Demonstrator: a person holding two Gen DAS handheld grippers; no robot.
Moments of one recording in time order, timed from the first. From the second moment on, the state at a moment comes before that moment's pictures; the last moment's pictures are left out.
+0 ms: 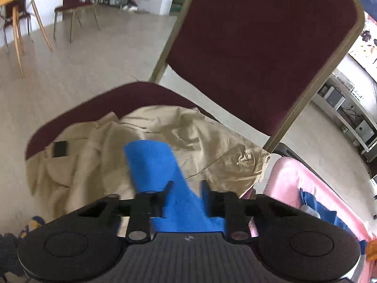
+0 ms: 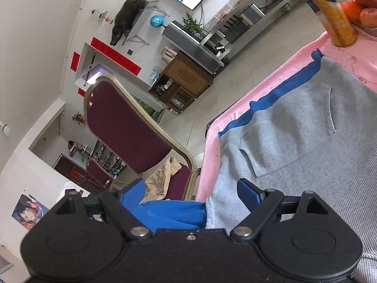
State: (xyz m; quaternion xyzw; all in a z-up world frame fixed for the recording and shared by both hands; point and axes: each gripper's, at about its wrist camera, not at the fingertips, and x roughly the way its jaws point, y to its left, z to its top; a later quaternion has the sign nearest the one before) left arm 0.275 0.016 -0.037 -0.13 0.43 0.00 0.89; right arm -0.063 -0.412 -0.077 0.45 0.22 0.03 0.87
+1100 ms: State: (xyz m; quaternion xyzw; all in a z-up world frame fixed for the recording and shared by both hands) left arm 0.211 0.045 -0.027 -0.16 0.39 -0.04 0.91; right arm -0.053 -0.400 -0.089 0.46 0.25 0.04 0.85
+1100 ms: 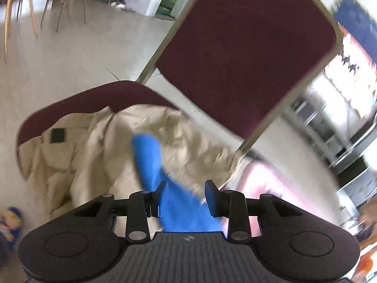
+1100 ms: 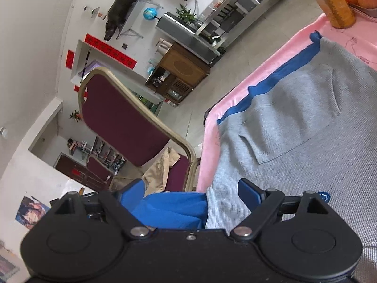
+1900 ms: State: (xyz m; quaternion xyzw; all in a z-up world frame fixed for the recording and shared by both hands) left arm 0.206 0.125 -0.045 -0.21 0.36 0.00 0.91; right arm 0.252 -0.156 -0.090 0.20 0.46 0.22 0.84
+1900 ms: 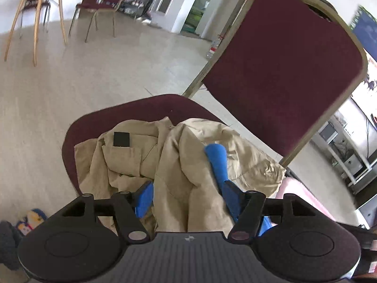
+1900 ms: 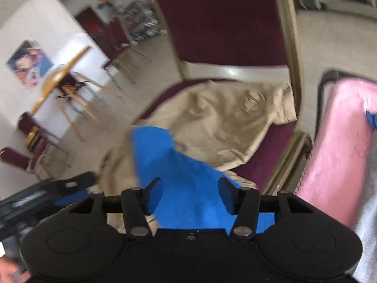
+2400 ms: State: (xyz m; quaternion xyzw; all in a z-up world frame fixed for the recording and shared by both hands) left arm 0.216 0.133 -0.058 -0.24 0.36 0.02 0.90; right arm 0.271 -0.125 -0.113 0.23 0.44 0.28 0.82
